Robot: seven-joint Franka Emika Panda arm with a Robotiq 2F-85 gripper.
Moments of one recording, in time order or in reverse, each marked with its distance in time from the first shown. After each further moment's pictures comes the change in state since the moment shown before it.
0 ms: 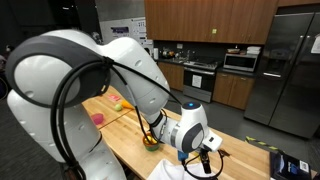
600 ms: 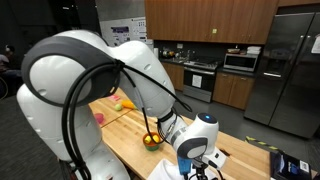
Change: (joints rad) arm 0.099 0.050 -0.133 0.004 0.406 -0.211 -0.528
